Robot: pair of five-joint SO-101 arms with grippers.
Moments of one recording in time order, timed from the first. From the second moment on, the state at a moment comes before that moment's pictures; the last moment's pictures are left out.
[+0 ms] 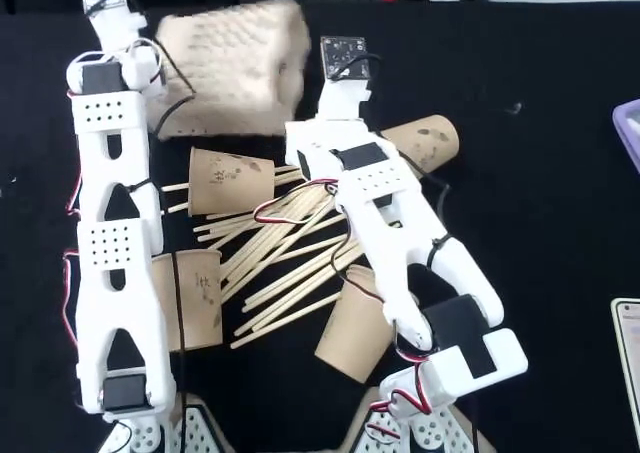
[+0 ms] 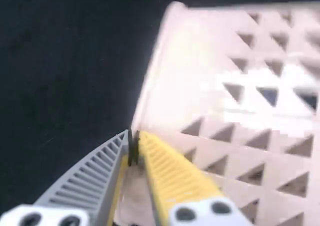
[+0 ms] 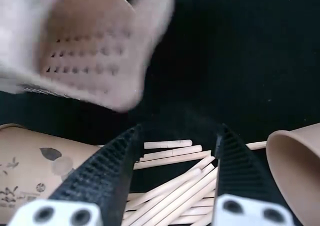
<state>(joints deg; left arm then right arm) -13.3 69.1 -87.1 78.9 1.2 -19.1 2.9 22.4 31.0 -16.1</state>
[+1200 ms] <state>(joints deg) -12.8 67.2 -92.6 87.2 5.4 -10.7 -0.1 22.5 31.0 -16.1</state>
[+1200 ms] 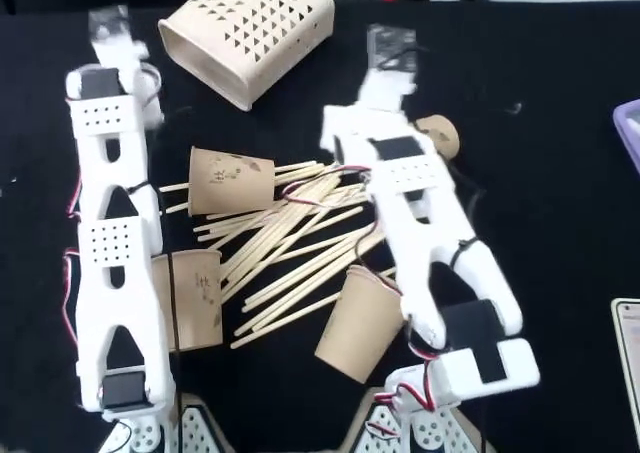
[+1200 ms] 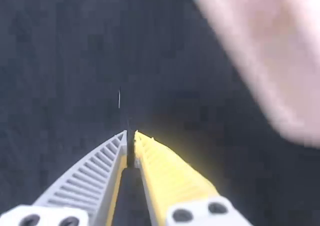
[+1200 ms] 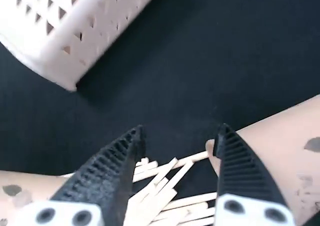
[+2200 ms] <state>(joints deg) -9.6 65.5 -82.3 59.6 43.2 -10.8 -0.6 24.0 28.7 -16.1</state>
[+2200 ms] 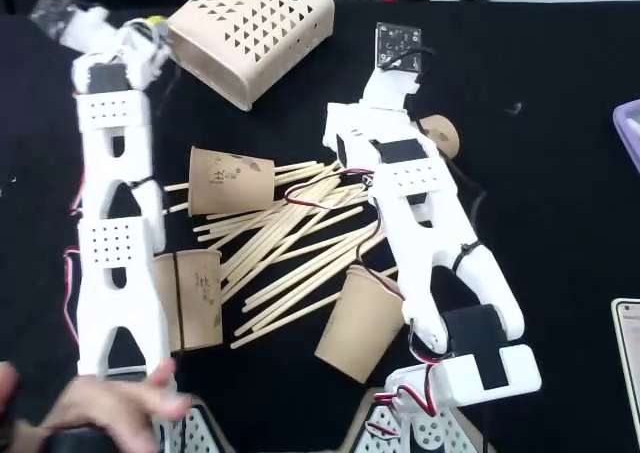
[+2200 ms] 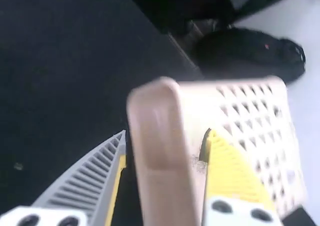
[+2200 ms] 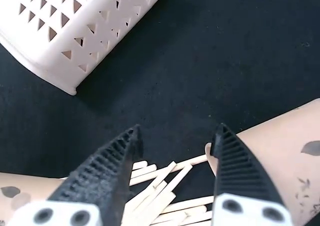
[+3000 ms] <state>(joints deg) -5.0 71.4 -78.8 42.3 43.2 -10.8 -0.5 24.0 28.7 -16.1</state>
